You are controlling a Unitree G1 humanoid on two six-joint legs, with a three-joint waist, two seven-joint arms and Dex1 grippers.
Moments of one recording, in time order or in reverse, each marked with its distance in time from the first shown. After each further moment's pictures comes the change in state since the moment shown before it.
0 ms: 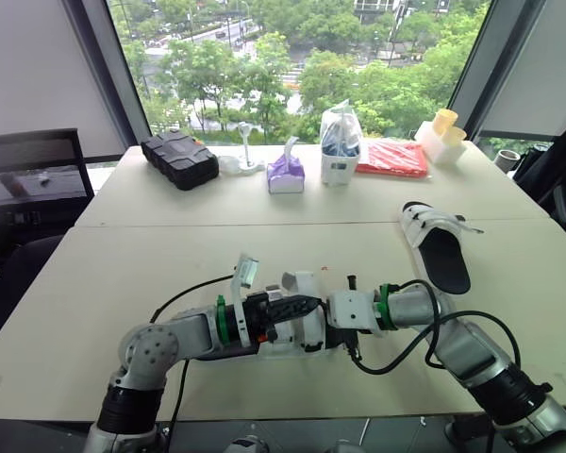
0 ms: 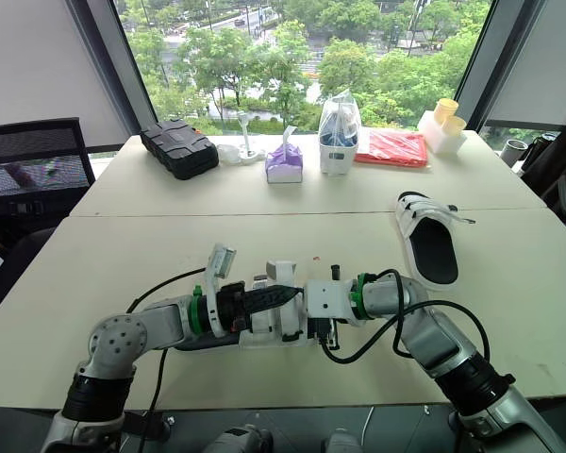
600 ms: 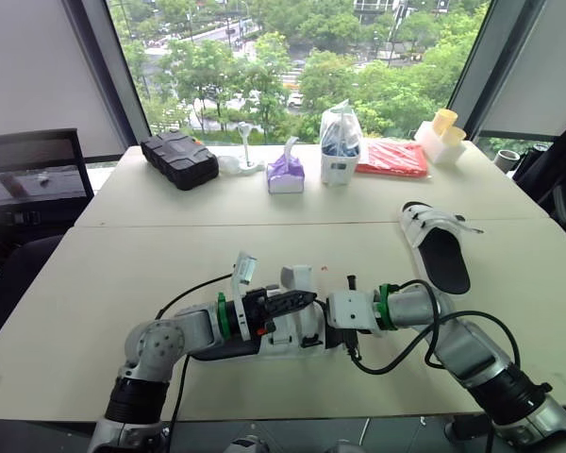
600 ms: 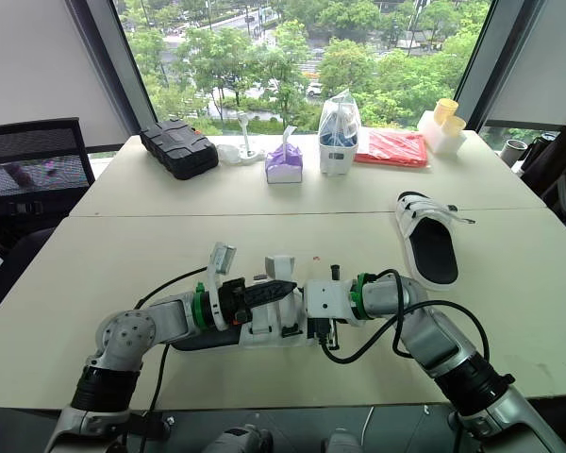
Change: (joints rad) left arm -0.028 0.002 -0.009 0.081 0.077 -0.014 -0.111; right arm 0.000 0.001 0.001 -0.001 -0.004 0.000 0.000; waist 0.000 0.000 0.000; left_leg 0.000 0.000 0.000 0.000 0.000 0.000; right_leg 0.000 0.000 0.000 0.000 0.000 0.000
